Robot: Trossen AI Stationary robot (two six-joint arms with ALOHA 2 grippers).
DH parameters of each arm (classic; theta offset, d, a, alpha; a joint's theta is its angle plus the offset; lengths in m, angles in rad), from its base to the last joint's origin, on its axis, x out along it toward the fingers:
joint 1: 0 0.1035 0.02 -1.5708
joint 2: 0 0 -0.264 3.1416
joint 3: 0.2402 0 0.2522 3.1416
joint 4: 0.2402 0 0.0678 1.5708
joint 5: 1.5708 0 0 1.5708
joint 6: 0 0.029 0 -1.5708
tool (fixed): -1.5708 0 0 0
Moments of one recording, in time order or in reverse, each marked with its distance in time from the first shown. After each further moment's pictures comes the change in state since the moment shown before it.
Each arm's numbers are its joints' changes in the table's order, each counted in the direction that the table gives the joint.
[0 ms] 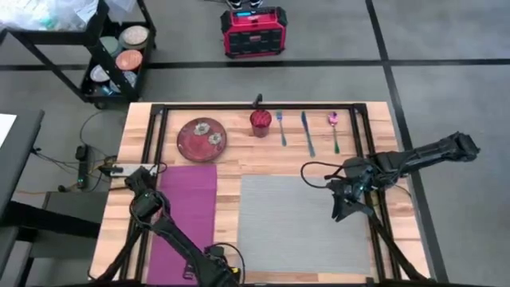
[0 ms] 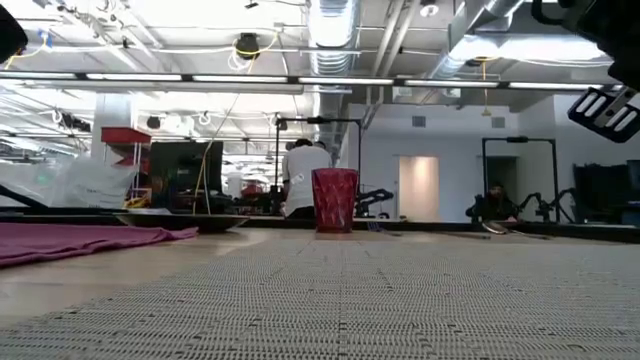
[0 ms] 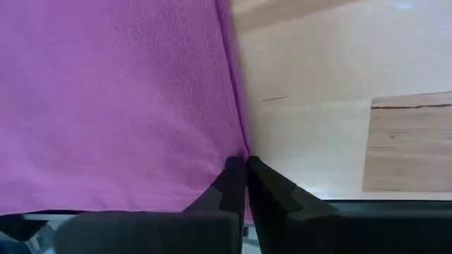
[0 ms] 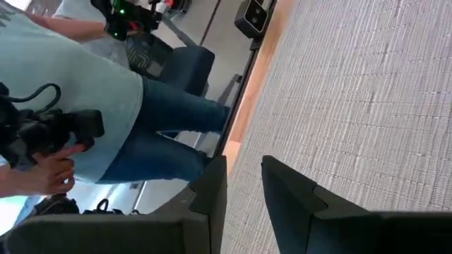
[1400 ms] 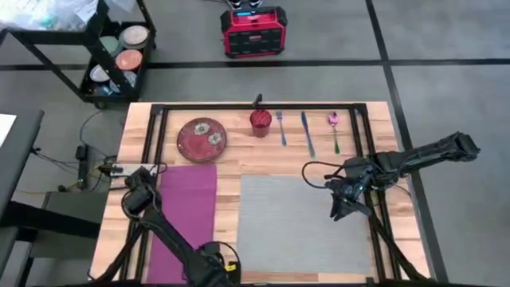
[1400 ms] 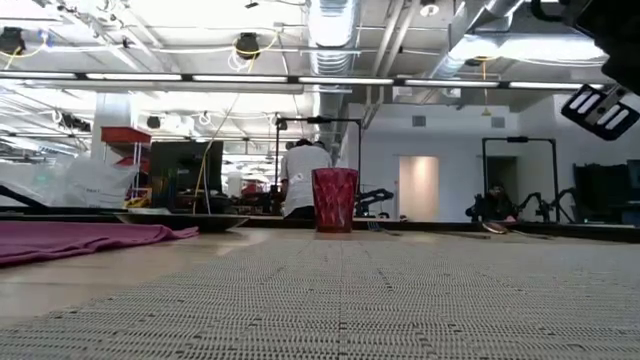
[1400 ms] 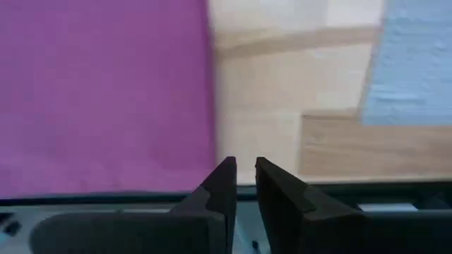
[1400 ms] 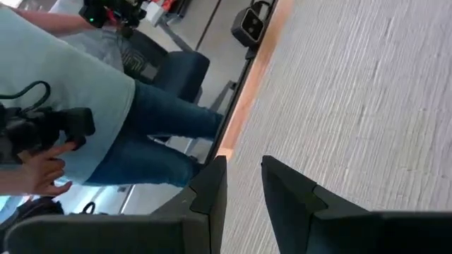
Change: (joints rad) left arm -0.019 -0.121 -0.014 -0.050 0.170 -0.159; right arm 0.001 0.000 -0.001 -0.014 -0.029 -0.039
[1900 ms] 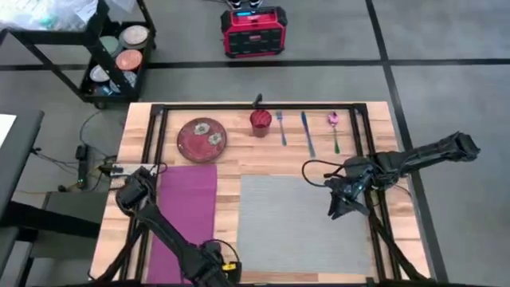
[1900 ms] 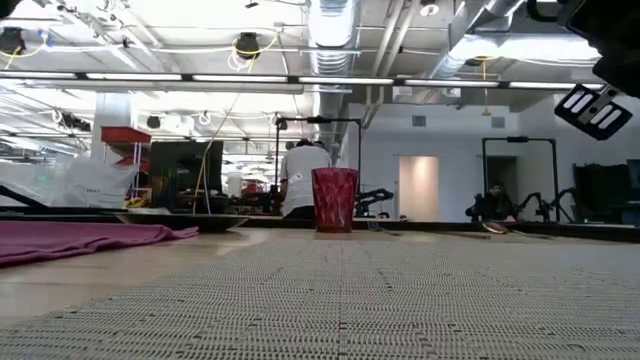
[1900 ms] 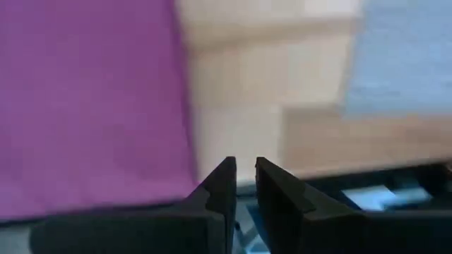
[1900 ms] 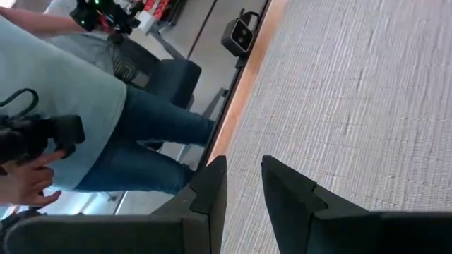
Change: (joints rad) left arm -0.001 -0.069 -0.115 -0.105 0.030 0.017; right arm 0.000 0.000 0.000 -0.019 -0.040 0.003
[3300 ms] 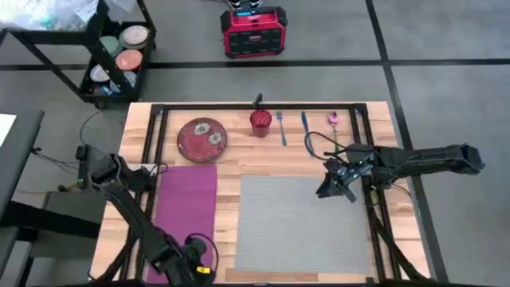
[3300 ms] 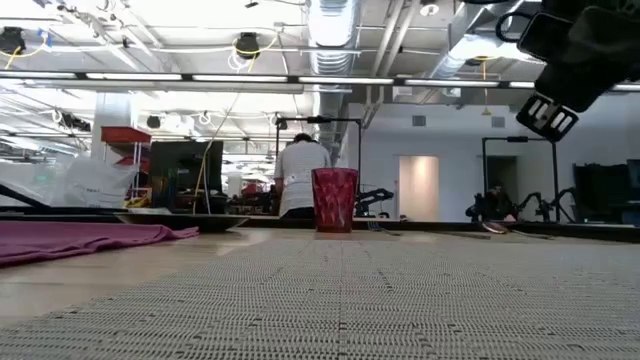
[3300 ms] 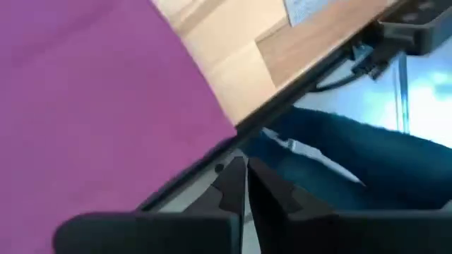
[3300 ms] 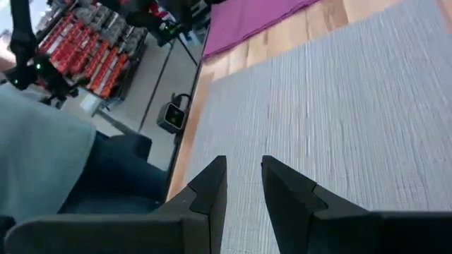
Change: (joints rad) left arm -0.114 -0.353 -0.458 -0.450 0.156 0.366; right arm -0.219 -0.032 0.000 -0.023 -0.122 0.066
